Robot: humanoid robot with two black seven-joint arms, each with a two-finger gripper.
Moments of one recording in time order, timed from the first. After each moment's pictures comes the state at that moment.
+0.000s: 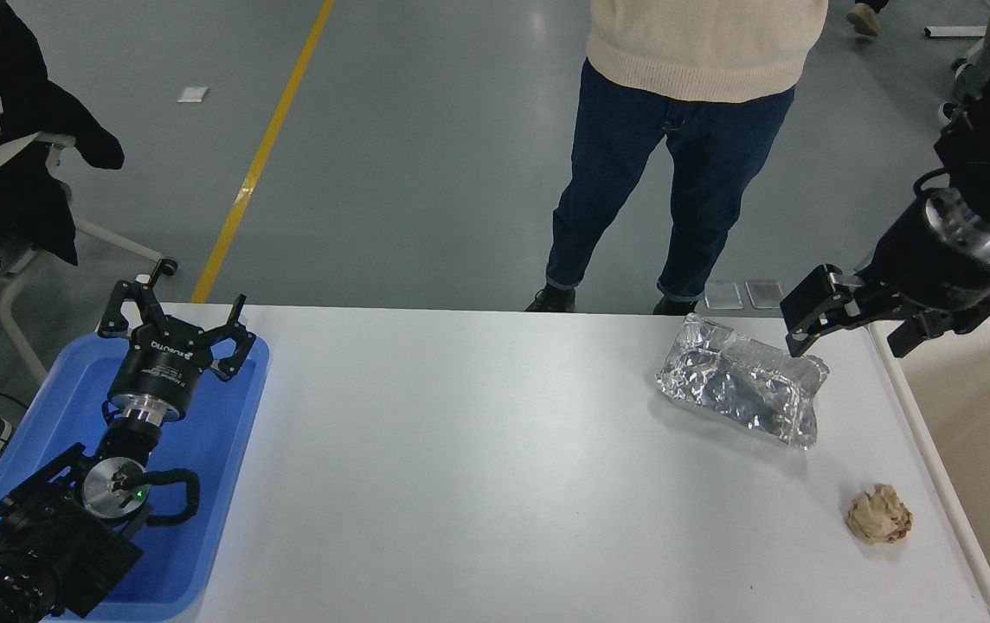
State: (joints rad) left arm -0.59 0.23 -0.89 -0.31 -0.14 -0.78 -0.37; right arm 2.09 -0.49 -1.28 1.28 -0.21 0.79 0.00
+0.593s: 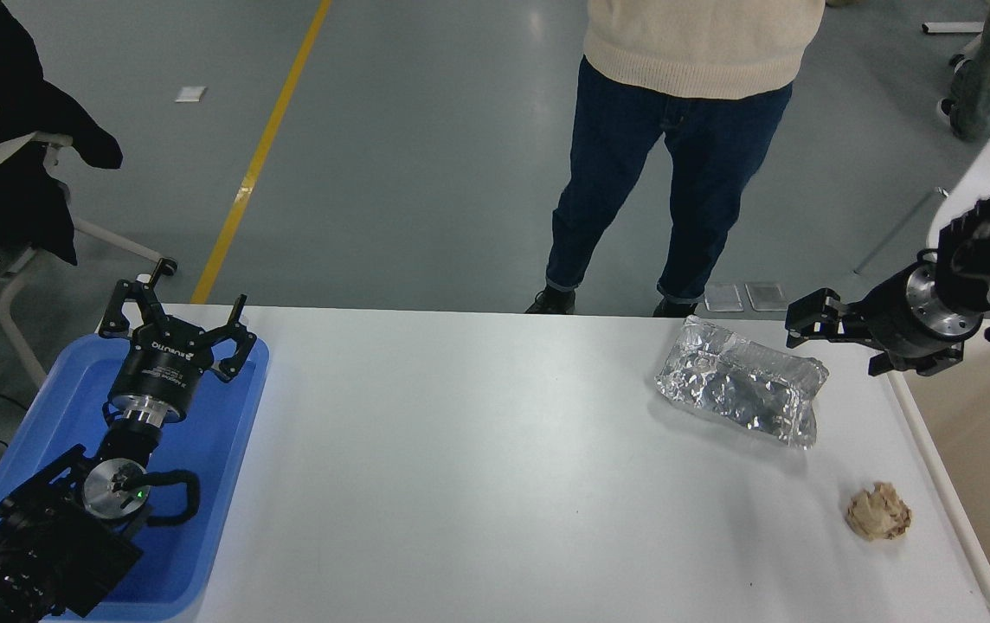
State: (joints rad) left arm -0.60 0.23 -0.89 -0.31 -0.14 -0.78 -0.37; right arm 1.62 -0.44 -1.19 1.02 -0.09 0.29 0.00
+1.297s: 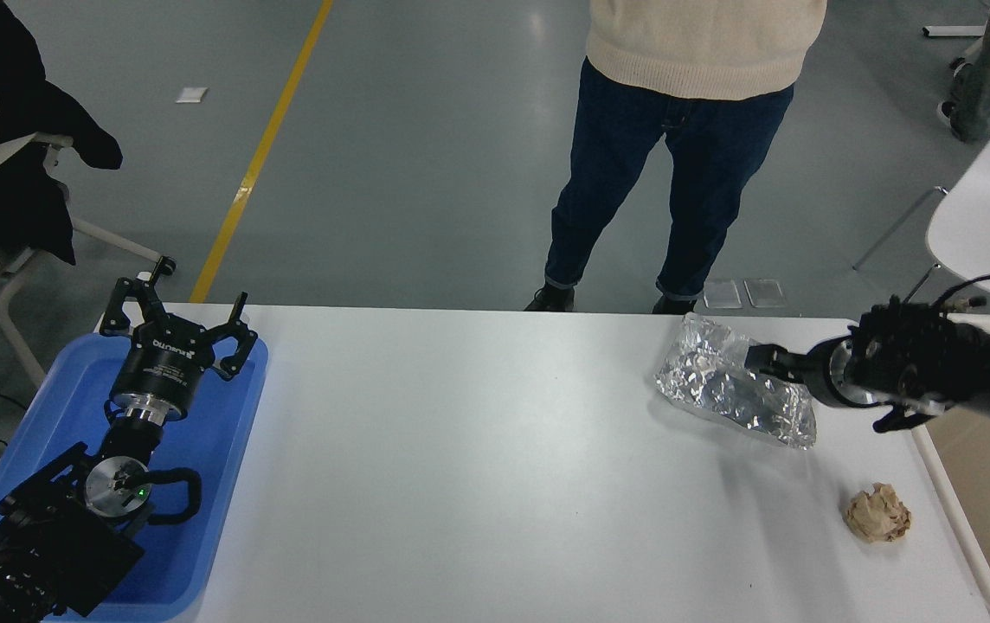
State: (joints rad) left arm -0.60 0.22 -0.89 -0.31 -0.14 -0.78 -0.37; right arm 1.15 -0.25 -1.08 0.60 -0.10 0.07 -0.01
